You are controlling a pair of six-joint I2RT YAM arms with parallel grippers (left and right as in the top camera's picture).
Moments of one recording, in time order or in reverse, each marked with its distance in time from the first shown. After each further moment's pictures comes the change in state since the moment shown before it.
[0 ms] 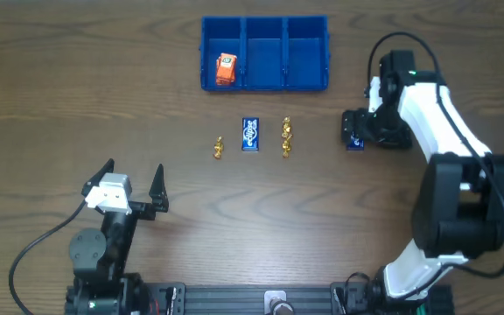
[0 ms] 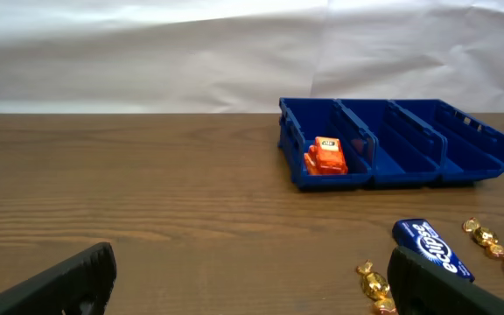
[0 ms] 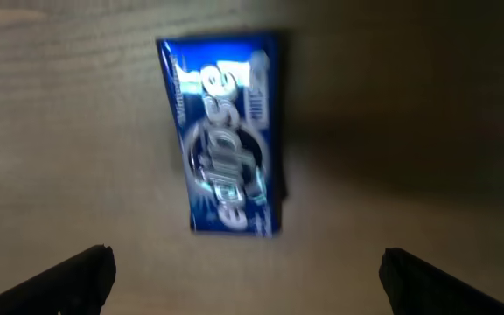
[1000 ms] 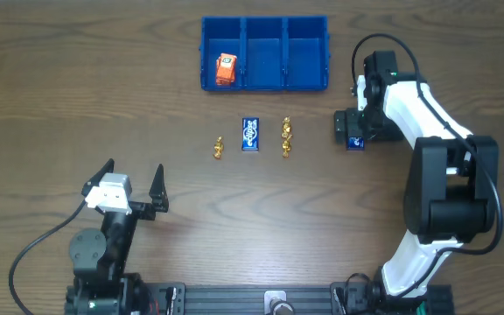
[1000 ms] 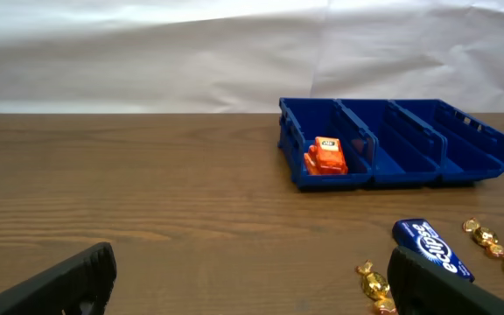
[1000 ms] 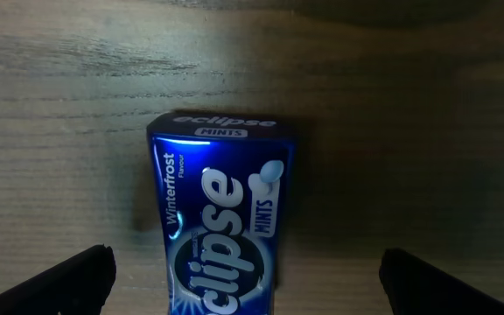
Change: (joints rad) left arm 0.000 0.000 0.000 0.000 0.000 0.000; right arm 0.040 0.083 0.000 0.119 0.095 -0.060
